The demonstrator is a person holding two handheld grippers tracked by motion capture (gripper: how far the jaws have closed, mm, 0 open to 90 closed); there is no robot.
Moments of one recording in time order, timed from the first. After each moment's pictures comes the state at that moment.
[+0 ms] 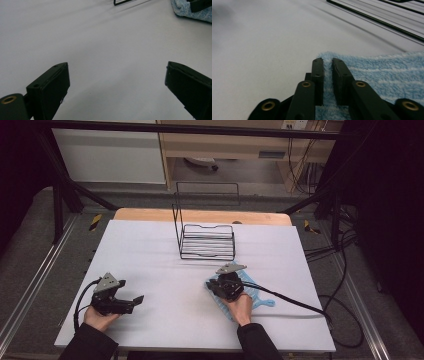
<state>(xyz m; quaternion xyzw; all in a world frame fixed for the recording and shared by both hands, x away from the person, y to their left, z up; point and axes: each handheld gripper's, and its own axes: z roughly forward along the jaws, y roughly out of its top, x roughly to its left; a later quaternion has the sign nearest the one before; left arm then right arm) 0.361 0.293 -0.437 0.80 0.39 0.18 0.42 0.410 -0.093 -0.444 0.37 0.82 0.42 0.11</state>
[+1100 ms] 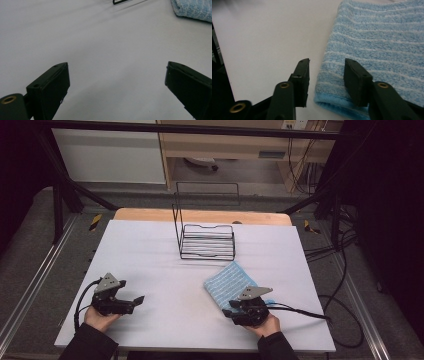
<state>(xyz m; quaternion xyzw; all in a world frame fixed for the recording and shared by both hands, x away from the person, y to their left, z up) 0.360 0.291 -0.437 0.80 0.39 0.18 0.42 0.337 -0.152 -0.438 0.33 0.85 0.41 0.08</state>
